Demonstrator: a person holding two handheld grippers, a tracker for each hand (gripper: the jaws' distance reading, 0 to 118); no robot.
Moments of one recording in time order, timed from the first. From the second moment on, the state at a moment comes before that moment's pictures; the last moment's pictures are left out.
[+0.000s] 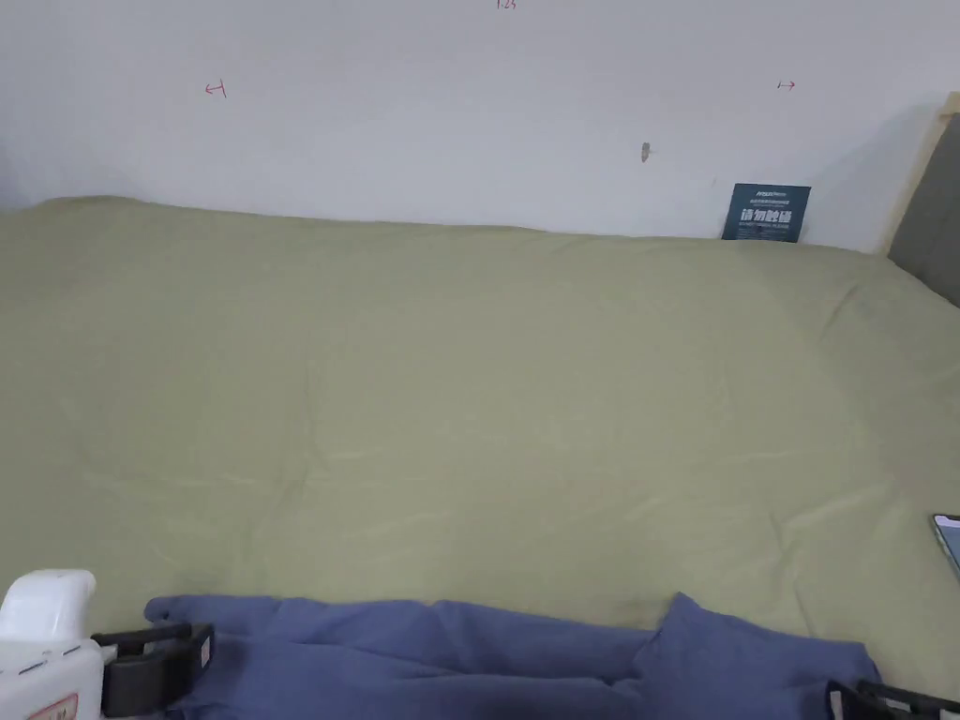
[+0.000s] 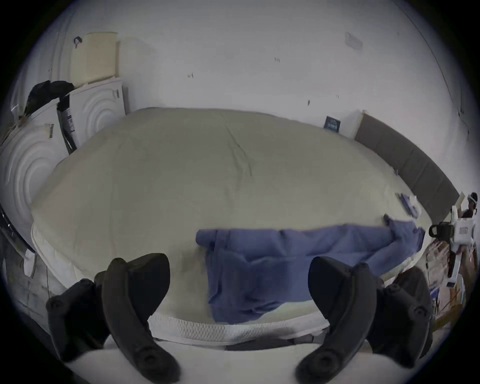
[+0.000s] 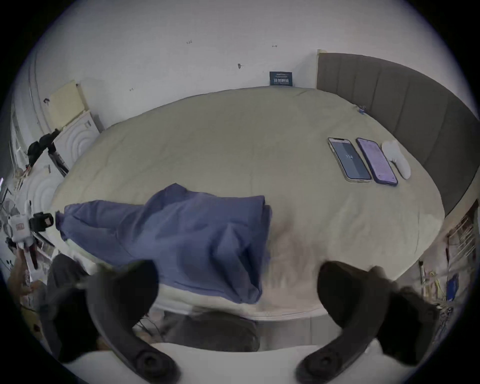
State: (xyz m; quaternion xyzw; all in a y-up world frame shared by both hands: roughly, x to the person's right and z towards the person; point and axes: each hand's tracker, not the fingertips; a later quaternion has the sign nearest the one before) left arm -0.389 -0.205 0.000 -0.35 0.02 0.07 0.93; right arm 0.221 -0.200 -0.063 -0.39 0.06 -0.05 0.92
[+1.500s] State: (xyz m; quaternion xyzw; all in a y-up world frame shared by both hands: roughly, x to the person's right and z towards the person) left arm -0.476 -0.283 -0.097 -0.54 -0.17 0.38 0.73; right arm 0.106 -0.148 -0.007 -0.19 -0.03 -0.01 0.98
